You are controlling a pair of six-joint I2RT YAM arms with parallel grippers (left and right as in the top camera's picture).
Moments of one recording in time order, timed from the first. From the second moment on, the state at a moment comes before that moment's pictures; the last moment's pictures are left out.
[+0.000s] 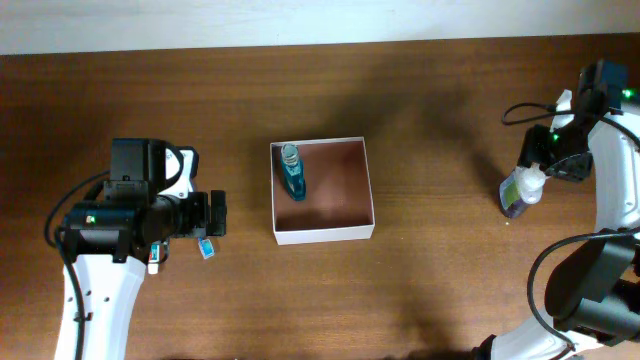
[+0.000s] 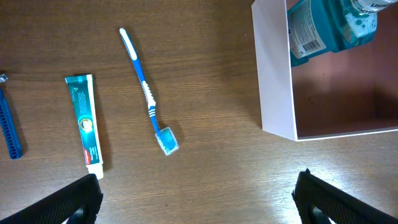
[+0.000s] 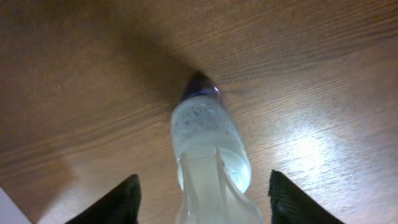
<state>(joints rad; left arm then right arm) -0.05 1.22 1.23 -1.16 0.07 -0.02 -0.36 1.83 1.63 -1.22 -0.03 0.03</state>
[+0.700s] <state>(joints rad) -0.05 1.22 1.23 -1.16 0.07 -0.02 -0.36 1.83 1.63 -1.23 -0.03 0.03</state>
